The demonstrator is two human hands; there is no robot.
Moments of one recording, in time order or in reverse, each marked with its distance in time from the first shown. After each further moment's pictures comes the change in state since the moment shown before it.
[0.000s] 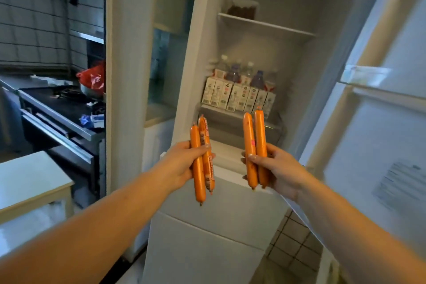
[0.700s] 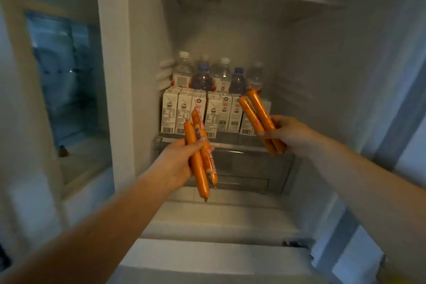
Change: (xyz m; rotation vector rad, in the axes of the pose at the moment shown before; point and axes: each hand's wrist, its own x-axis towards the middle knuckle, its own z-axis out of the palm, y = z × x) left_hand 0.319 0.054 0.028 -0.030 -0.227 -0.085; right_hand 0.305 -0.063 -0.127 -0.437 0.270 -0.049
